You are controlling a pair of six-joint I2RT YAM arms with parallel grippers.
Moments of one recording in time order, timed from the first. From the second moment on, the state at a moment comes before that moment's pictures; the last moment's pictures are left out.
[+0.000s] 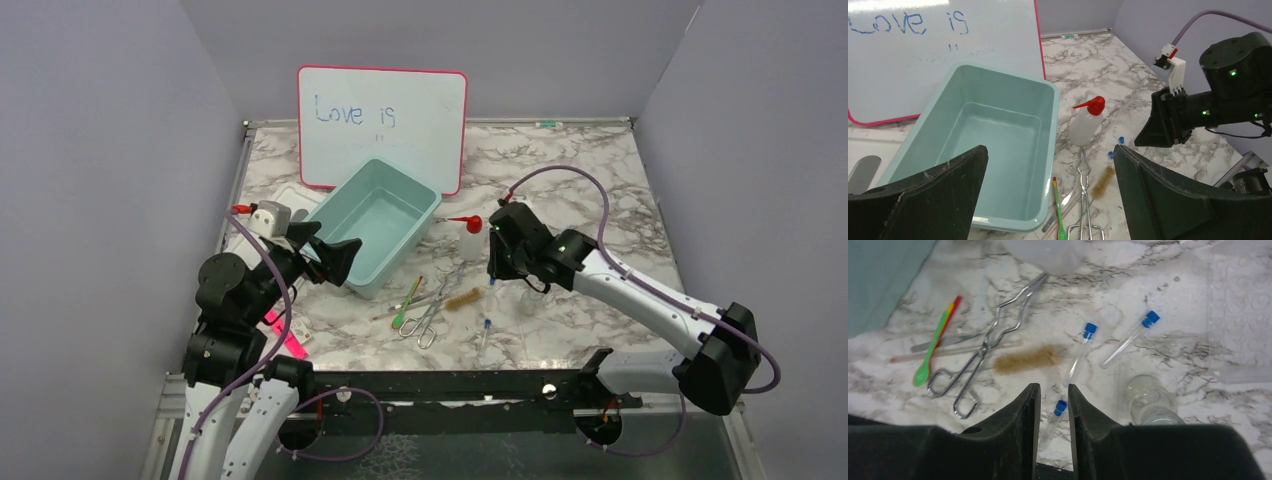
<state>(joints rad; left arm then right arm) -0.23 0.45 0.84 -0.40 0.36 -0.26 0.77 1.23 1.02 -0.72 0.19 0.57</state>
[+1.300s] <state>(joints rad) -0.24 0.53 0.76 -0.28 0.54 -0.42 0.77 1.53 0.80 -0.39 0.45 0.89</state>
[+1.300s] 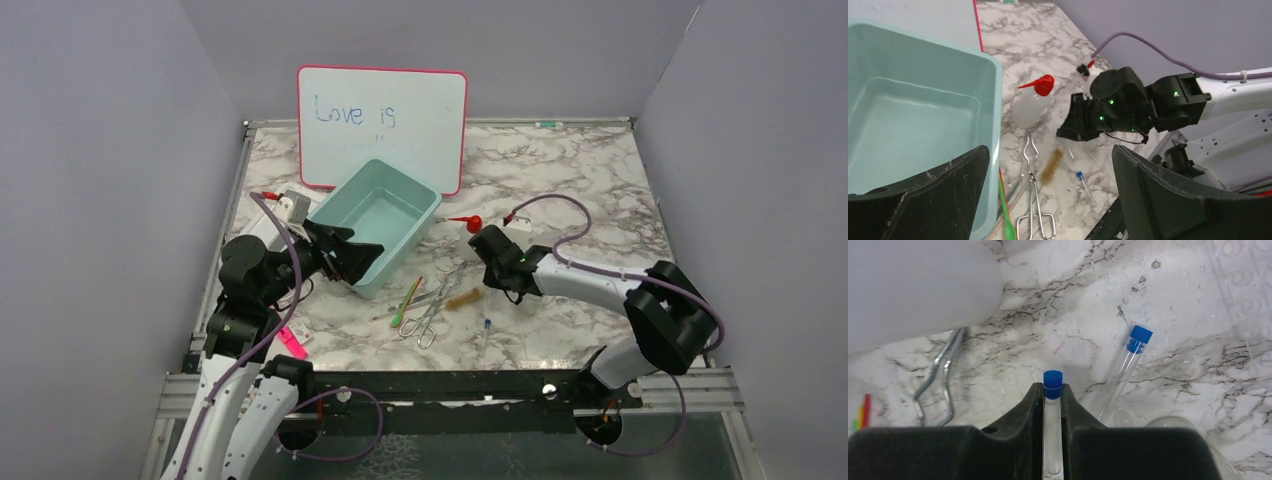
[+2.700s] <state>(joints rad) -0.97 1.16 0.62 0.44 0.15 -0.79 0.77 0.89 0.74 -0.12 0.07 1.00</state>
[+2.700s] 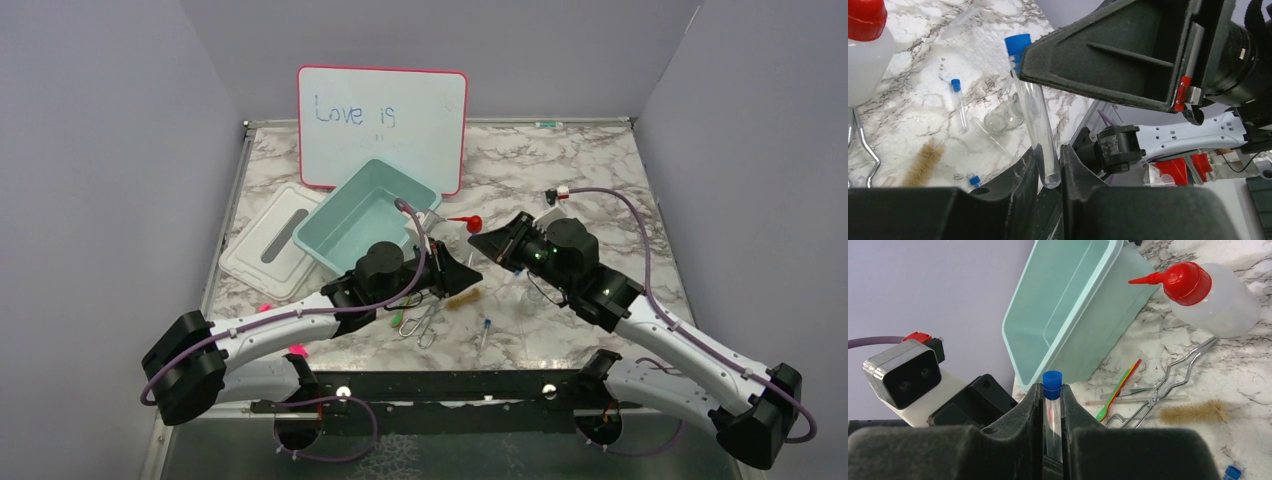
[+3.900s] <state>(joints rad) -0.97 1.07 0.72 0.20 0.29 -0.17 0.77 1.00 1.15 -0.64 -0.14 0.68</state>
